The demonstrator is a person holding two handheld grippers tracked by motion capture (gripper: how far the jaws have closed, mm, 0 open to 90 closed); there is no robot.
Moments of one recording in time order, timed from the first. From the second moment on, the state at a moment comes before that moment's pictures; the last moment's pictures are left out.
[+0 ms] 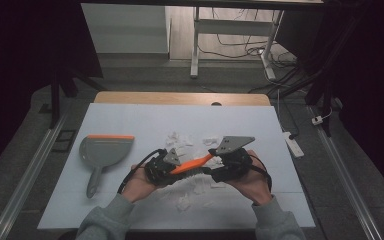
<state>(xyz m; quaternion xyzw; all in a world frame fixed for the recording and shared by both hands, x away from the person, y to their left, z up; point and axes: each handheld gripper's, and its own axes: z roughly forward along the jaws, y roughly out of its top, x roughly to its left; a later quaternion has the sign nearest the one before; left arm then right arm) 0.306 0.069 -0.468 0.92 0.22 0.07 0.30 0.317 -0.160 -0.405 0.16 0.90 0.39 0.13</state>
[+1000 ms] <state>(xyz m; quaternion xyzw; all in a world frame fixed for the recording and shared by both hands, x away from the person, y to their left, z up) 0.292 0.071 -0.454 0.92 0.16 0.12 0.34 0.306 -0.138 -0.431 0.02 0.95 0.27 0.12</state>
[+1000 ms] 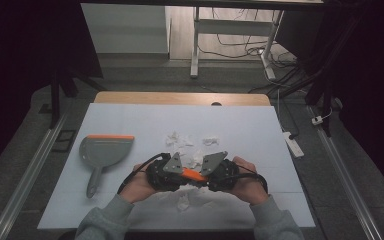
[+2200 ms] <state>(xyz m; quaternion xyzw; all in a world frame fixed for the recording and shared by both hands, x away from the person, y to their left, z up) 0.258 0.214 -0.478 0.81 0.40 0.20 0.38 0.349 -0.215 -0.419 0.22 0.89 0.37 0.16</state>
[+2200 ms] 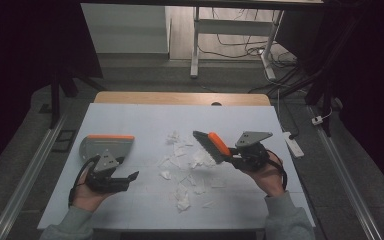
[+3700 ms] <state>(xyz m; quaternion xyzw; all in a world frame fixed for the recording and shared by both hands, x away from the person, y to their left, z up) 0.263 0.227 -0.496 0.82 0.41 0.18 0.36 0.460 -0.216 -0.415 0.35 0.89 0.24 0.17</state>
